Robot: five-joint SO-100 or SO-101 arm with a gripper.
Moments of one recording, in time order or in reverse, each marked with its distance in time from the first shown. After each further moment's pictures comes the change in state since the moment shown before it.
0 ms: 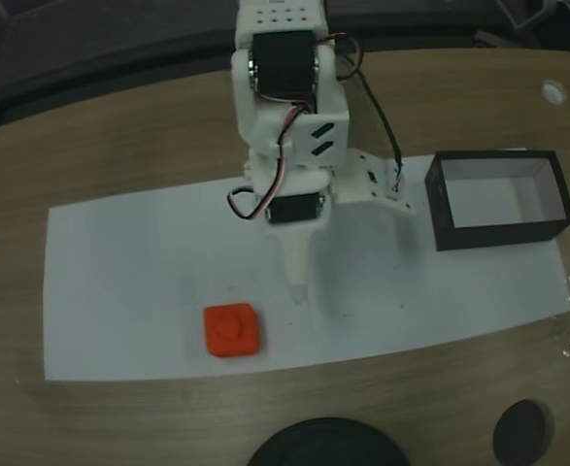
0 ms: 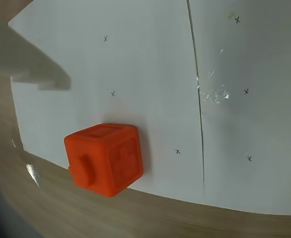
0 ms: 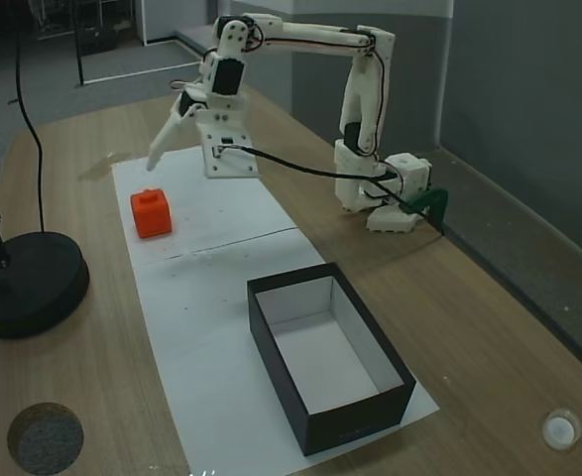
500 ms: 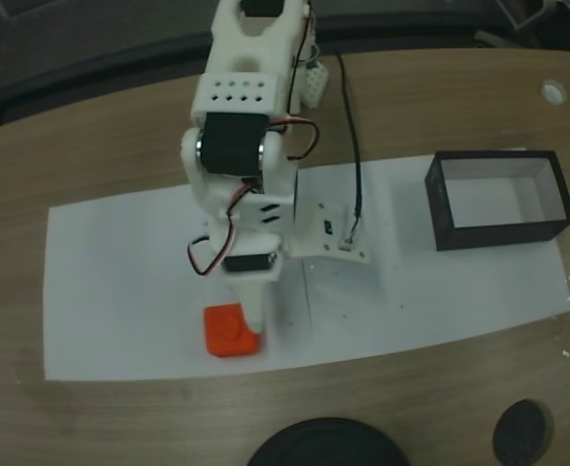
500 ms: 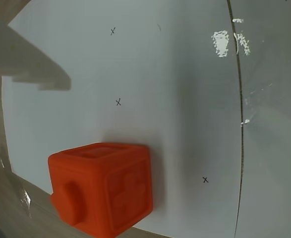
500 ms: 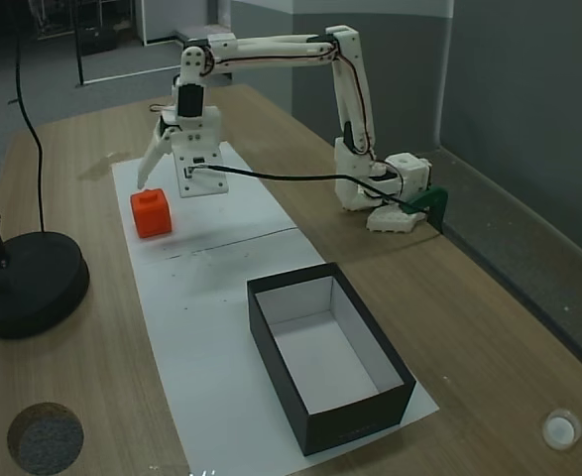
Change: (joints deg) arm 7.3 -15.8 -7.4 -1.4 -4.7
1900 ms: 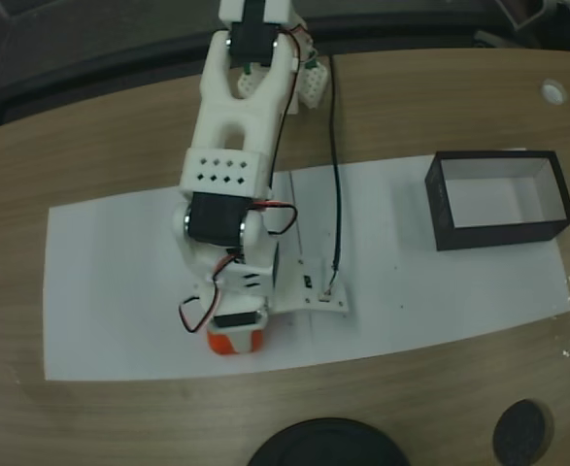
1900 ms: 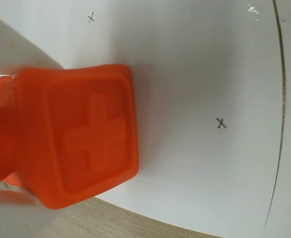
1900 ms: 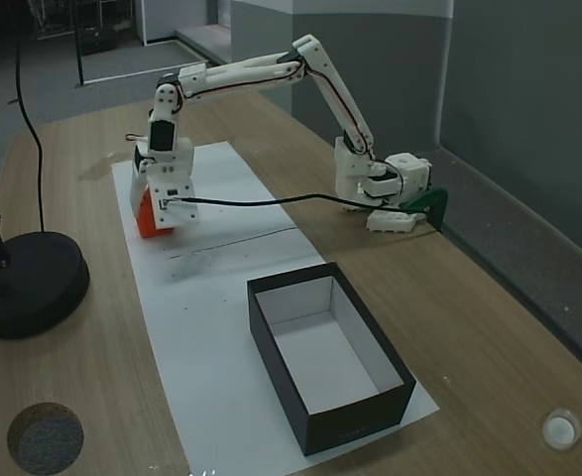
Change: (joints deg) arm 2.9 -18.5 -10.8 -10.9 -6.5
